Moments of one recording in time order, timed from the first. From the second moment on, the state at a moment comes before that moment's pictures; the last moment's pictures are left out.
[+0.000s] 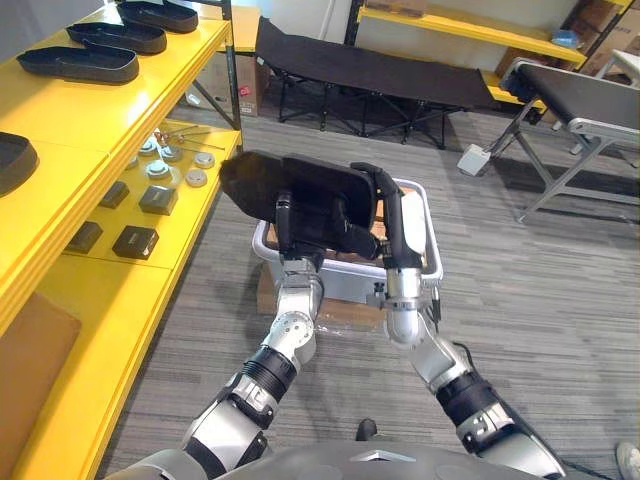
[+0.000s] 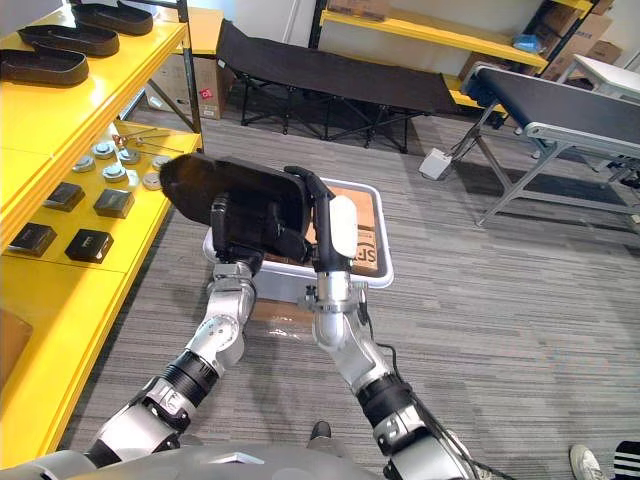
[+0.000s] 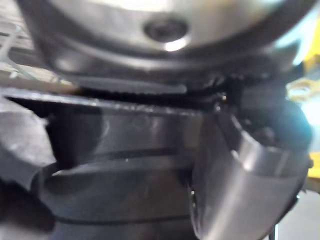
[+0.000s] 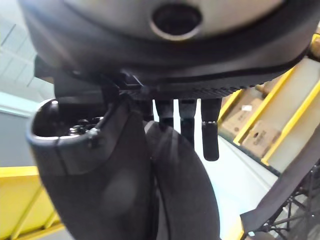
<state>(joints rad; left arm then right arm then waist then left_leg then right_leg) -0.38 -0.05 -0.43 0.45 -1.72 -0.56 -0.03 -0.20 -0.15 0.40 0.31 -0.50 -0.38 -0.74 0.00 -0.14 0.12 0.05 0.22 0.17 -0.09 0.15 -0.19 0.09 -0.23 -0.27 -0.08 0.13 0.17</state>
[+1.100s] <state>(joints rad) 0.07 0.10 -0.01 -0.07 -0.16 -0.42 0.31 0.21 -0.13 0.02 0.19 0.10 -0.35 -0.30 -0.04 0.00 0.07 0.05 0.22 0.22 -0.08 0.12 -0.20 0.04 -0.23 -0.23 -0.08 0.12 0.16</state>
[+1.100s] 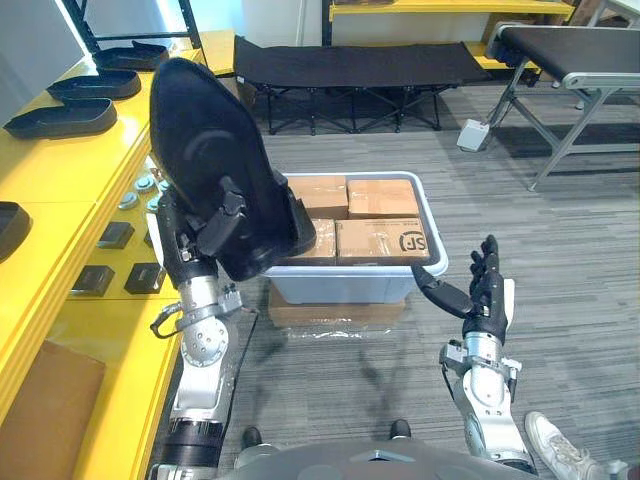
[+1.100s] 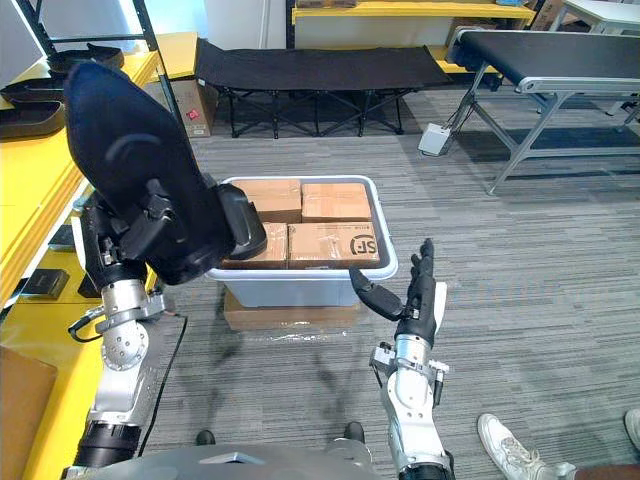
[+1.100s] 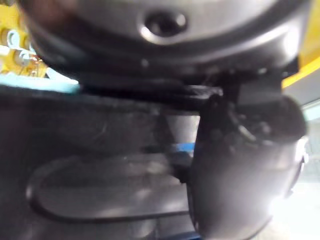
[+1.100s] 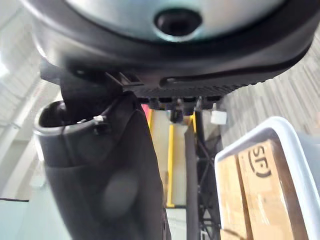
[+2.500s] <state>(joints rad) 0.45 0.12 0.05 -0.32 -0.50 -0.43 -0.20 -0.05 -0.23 0.35 0.22 0.12 -0.21 -0.18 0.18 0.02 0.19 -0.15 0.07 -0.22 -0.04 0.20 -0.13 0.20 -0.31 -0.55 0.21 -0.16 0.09</state>
